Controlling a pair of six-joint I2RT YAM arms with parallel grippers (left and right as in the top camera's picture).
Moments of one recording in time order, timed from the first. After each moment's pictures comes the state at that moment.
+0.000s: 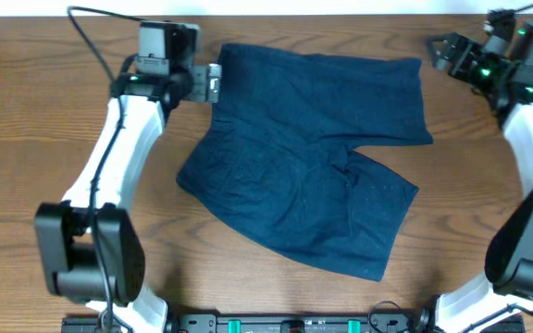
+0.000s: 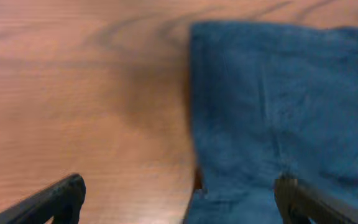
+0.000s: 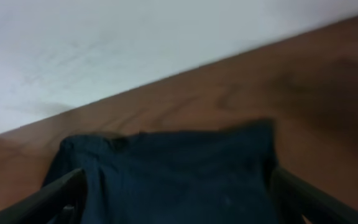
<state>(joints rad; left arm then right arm) -0.09 1.77 1.45 -0.58 0.07 -0.01 -0.29 1.80 1.39 -0.25 -0.59 0.30</state>
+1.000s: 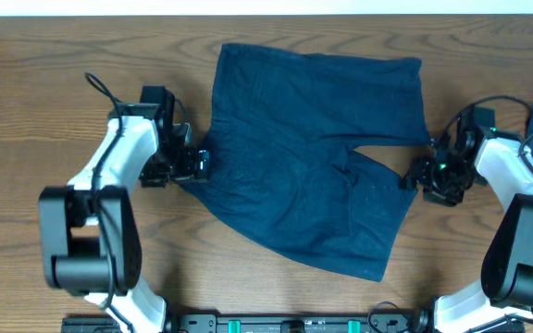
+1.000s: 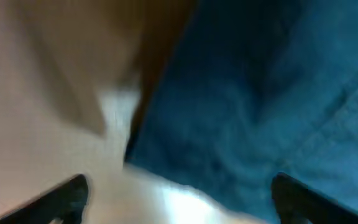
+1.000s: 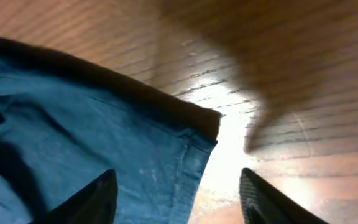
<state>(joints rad) -0.03 1.85 1.20 -0.96 0.14 -0.08 -0.20 1.75 1.01 -0.86 -0.28 0.18</state>
